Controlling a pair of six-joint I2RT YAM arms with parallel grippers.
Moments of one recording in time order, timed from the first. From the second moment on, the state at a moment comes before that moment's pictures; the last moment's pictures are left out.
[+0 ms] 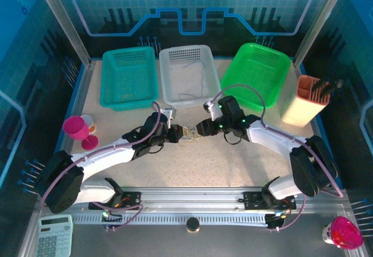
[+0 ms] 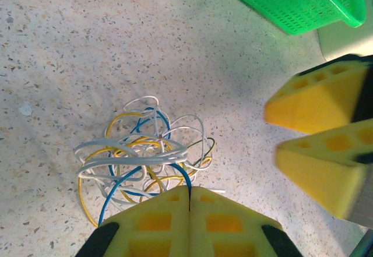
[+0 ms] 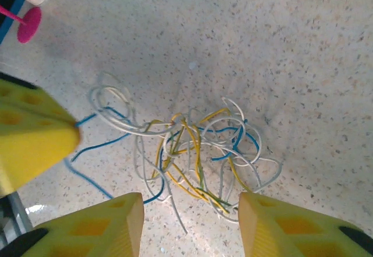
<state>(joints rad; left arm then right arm) -0.68 1.28 0.62 0.03 0.09 -0.69 0.56 1.42 0.84 -0.22 -0.41 0.24</state>
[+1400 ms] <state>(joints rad) -0.62 1.39 0.68 0.00 0.27 -0.82 0.66 1.50 0.72 0.05 -0.48 0.20</state>
